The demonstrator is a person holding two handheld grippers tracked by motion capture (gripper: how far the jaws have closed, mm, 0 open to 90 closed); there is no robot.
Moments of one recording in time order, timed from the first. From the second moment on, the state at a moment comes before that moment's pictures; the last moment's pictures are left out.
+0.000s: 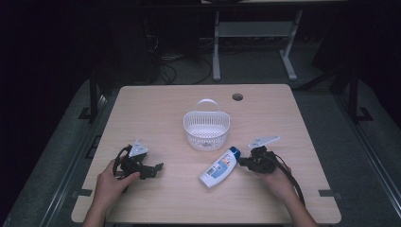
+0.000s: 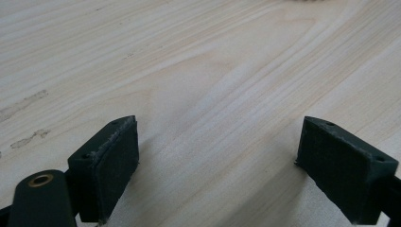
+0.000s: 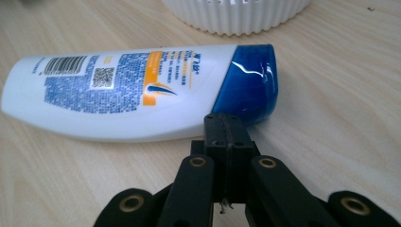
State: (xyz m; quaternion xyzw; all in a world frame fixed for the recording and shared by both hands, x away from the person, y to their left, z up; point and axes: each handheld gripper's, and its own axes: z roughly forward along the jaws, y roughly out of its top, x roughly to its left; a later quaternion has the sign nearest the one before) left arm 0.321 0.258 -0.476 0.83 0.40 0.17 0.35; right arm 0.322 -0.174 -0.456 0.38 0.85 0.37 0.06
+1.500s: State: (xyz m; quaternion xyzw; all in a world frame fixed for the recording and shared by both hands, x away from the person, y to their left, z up) left arm 0.321 0.258 -0.476 0.83 0.40 0.17 0.35; right arm 0.316 -0.078 -0.428 0.31 0.86 0.40 0.02
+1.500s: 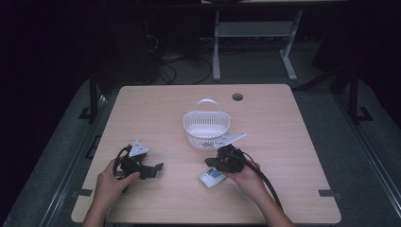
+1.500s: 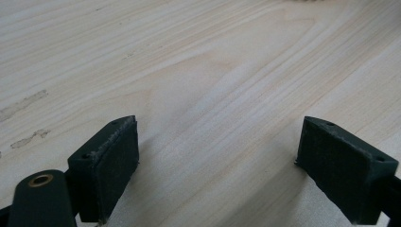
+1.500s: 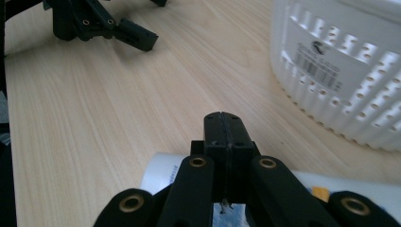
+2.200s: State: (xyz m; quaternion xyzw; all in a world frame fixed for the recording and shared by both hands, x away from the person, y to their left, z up) left arm 0.321 0.258 -0.476 0.83 0.40 0.18 0.35; right arm 0.314 -0.057 -0.444 0.31 0.88 0.37 0.00
